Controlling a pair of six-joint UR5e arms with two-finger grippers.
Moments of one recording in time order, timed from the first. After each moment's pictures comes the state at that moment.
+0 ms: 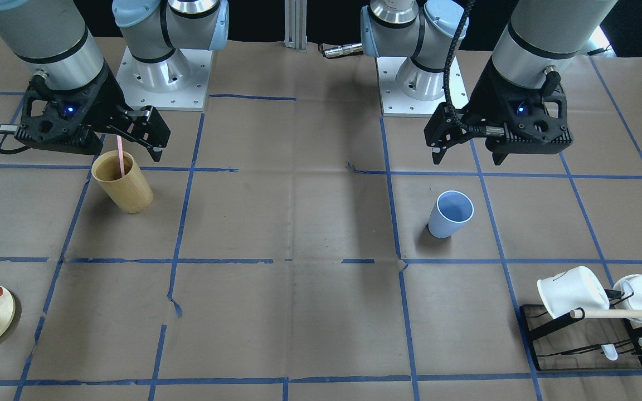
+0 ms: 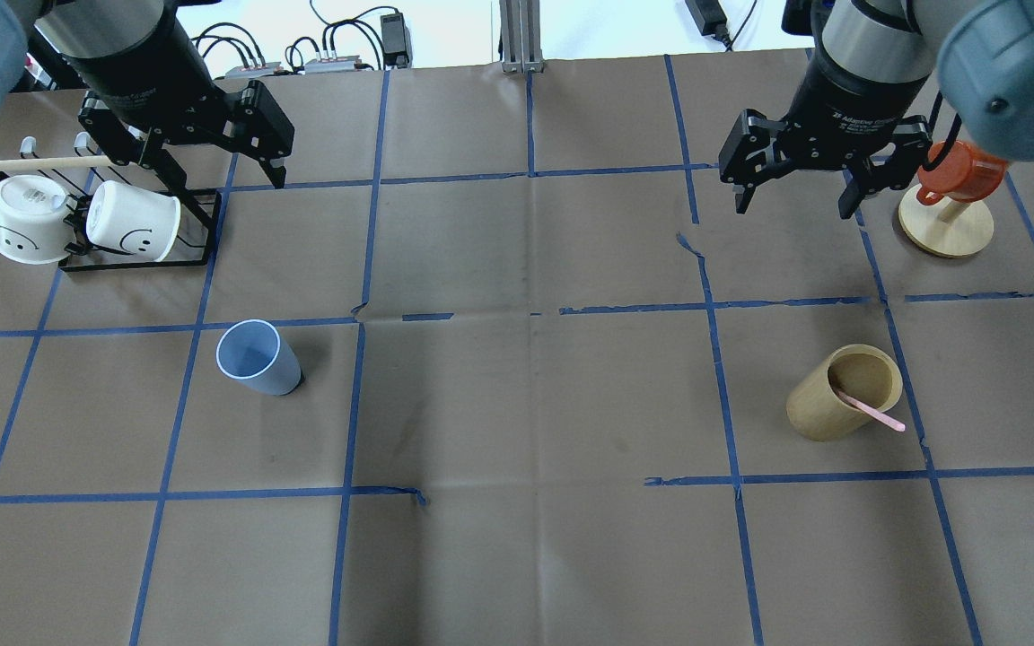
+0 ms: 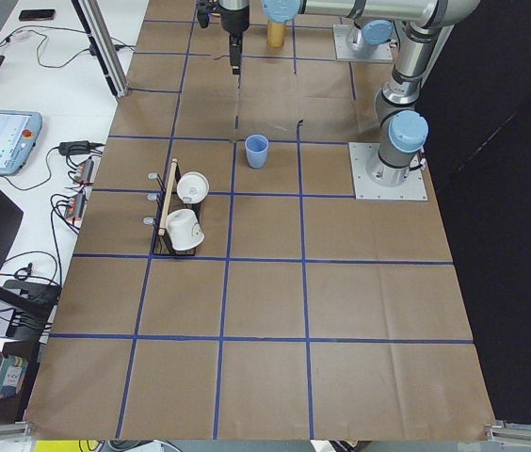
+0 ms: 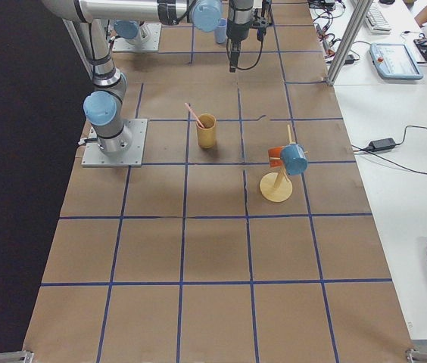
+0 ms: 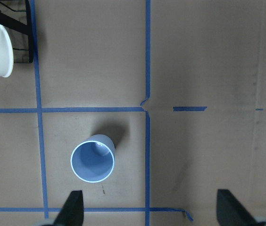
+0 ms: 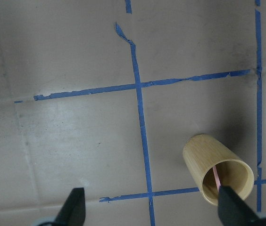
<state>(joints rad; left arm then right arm) -1.54 -1.64 -1.45 -1.61 1.57 0.03 1.56 -1.53 1.57 -1.57 -1.56 0.10</state>
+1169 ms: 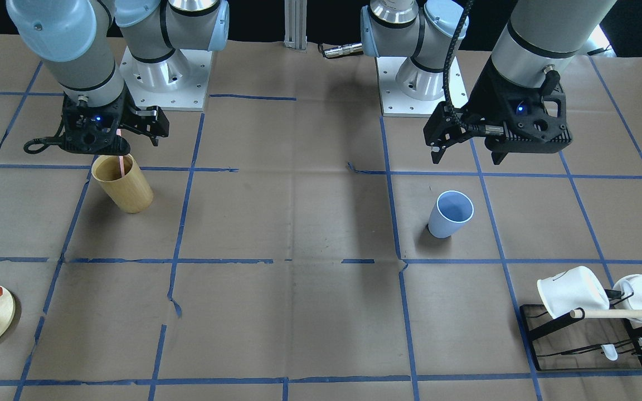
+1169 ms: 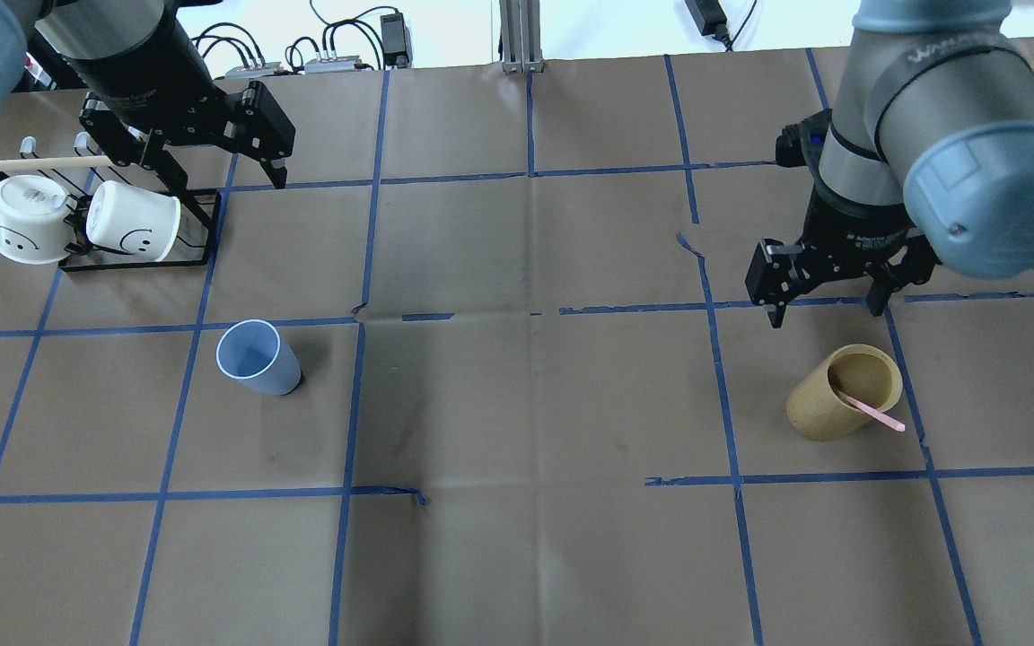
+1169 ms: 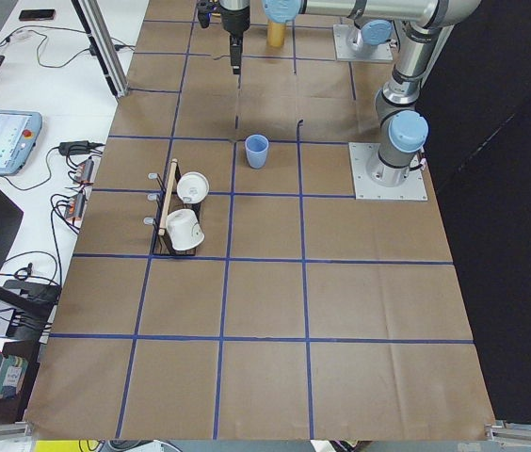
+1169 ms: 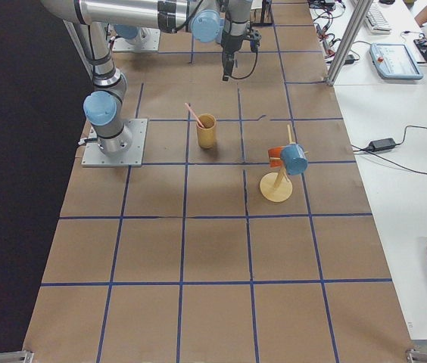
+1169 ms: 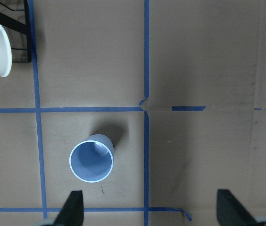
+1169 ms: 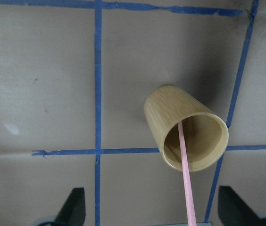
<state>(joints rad) -1.54 -1.64 -1.45 -1.61 1.57 0.03 1.54 -1.62 1.83 -1.57 -1.73 -0.06</state>
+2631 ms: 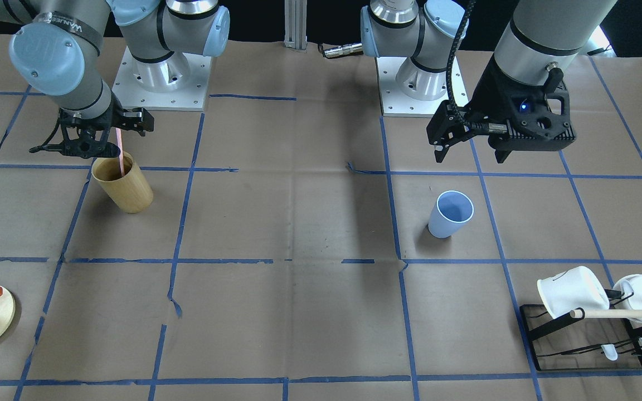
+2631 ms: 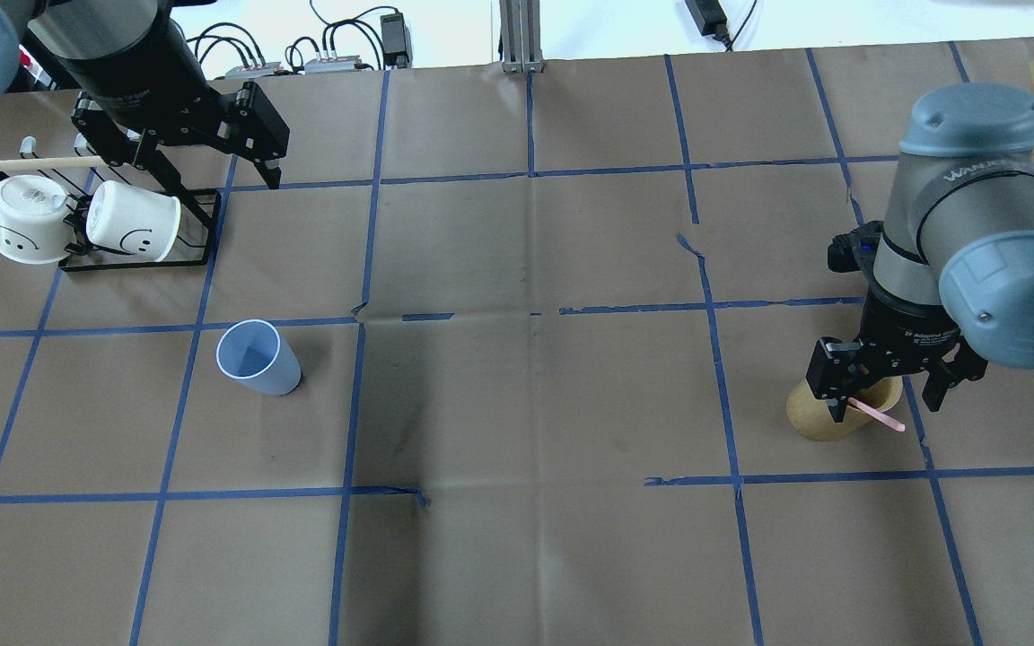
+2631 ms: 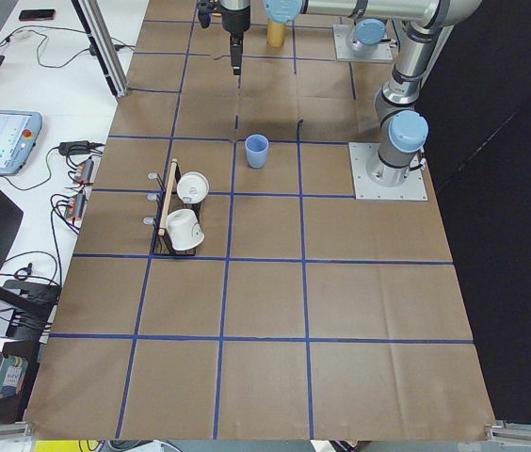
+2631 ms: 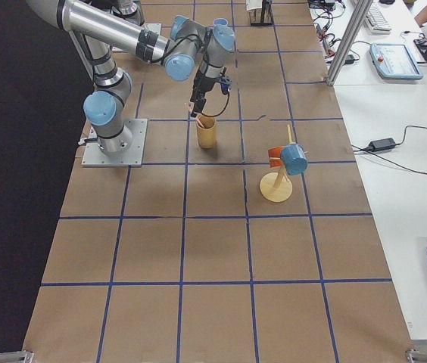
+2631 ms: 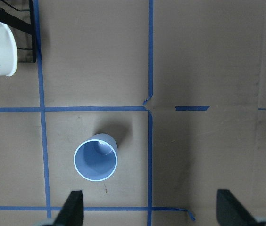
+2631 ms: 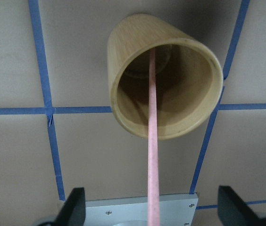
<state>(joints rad) -1.54 -1.64 -1.46 -1.61 1.58 0.03 1.40 -1.65 2.00 -1.59 -1.77 -0.15</state>
